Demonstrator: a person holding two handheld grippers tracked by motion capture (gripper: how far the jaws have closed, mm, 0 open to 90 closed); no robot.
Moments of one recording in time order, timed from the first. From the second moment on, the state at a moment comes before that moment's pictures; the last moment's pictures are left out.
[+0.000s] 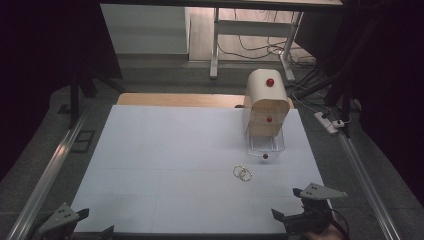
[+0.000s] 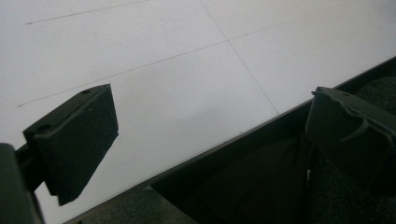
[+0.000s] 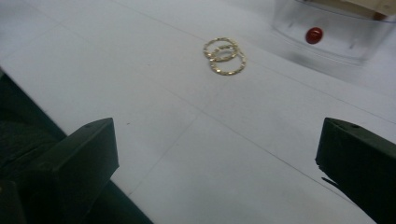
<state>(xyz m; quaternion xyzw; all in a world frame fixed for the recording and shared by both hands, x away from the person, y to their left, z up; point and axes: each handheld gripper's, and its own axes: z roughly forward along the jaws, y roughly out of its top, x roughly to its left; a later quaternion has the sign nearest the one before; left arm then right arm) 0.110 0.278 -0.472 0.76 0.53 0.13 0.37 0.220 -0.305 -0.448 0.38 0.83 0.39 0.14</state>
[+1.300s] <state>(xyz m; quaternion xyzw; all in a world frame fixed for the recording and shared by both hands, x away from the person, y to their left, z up) 0.113 0.275 -0.474 0.76 0.53 0.11 0.35 0.227 -0.284 -0.448 0.33 0.85 0.39 0.11</state>
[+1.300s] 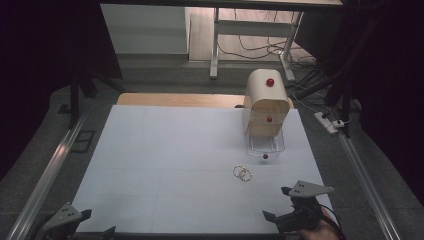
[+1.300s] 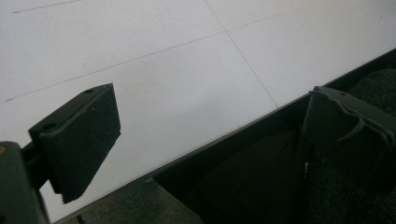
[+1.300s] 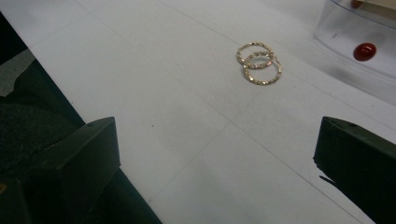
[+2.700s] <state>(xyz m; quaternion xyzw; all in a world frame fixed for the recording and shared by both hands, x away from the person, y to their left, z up) 0.114 0.276 -0.474 0.76 0.53 0.10 0.36 0.292 -0.226 -0.485 0.29 0.89 0.33 0.08</state>
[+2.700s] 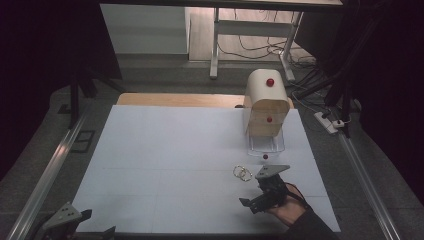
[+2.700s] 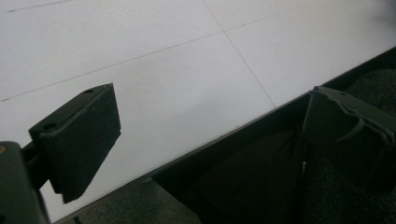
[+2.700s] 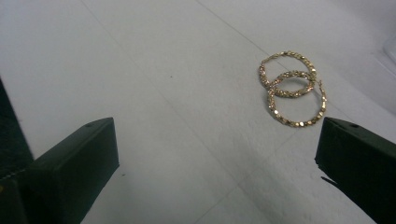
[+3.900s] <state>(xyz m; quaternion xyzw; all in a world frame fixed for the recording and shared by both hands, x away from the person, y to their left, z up) 0.115 0.276 -0.474 0.76 0.53 0.10 0.36 0.341 -0.199 -0.501 0.25 0.94 0.22 0.08</state>
